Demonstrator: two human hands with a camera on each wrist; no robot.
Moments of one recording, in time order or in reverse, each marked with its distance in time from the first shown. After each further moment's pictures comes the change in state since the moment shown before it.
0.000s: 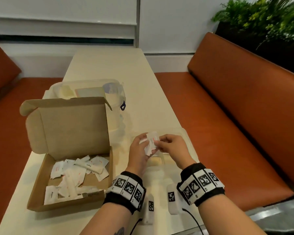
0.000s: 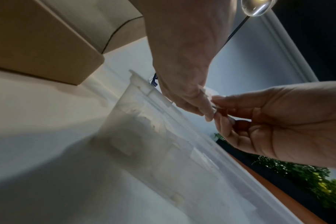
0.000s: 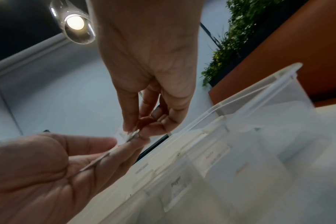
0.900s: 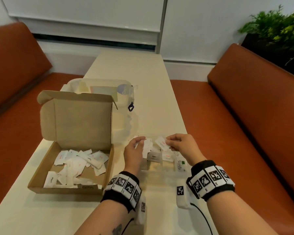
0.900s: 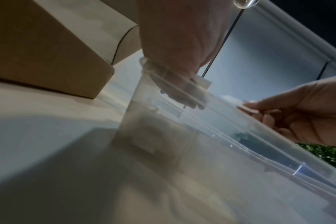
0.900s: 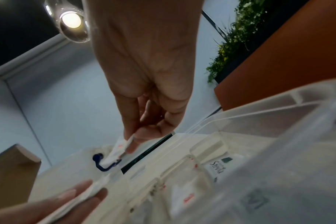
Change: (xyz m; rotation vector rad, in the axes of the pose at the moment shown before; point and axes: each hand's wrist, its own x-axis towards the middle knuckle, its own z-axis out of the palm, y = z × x) left_hand 0.008 -0.013 -0.003 0.399 0.333 0.261; right_hand 0.039 -0.004 -0.043 -0.138 -0.165 -0.045
